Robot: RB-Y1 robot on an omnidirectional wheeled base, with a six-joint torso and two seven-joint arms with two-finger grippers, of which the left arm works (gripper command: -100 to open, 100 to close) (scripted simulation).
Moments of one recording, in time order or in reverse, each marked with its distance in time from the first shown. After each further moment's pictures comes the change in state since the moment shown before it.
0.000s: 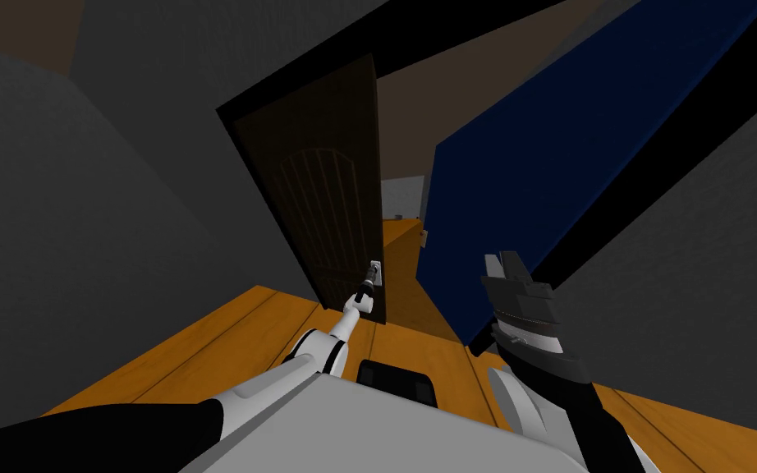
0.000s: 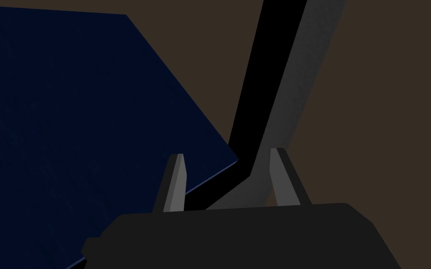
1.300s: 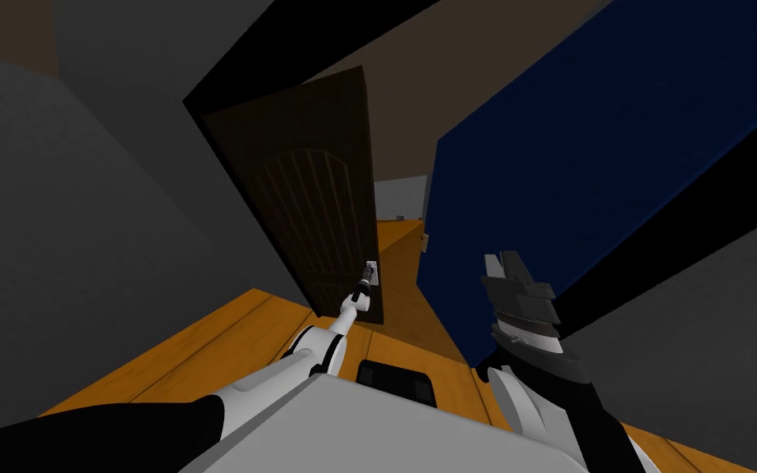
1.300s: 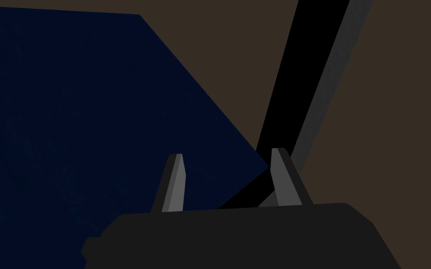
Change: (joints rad) arm -0.028 0.028 0.055 0.065 0.017 -0.025 -0.043
